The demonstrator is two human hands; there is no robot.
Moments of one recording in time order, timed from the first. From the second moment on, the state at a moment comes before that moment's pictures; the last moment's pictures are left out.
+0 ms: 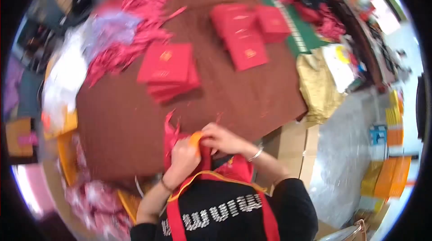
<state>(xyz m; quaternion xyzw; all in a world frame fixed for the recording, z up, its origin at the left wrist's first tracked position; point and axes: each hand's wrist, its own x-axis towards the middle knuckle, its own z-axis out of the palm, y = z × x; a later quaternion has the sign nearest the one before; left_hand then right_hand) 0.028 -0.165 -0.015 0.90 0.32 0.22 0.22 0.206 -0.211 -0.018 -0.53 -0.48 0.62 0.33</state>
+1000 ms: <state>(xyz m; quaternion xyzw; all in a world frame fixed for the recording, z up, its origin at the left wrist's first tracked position) 0.028 -0.171 -0.020 0.85 0.37 0.22 0.30 0.196 -0.213 -0.021 -0.57 -0.65 0.42 0.29</state>
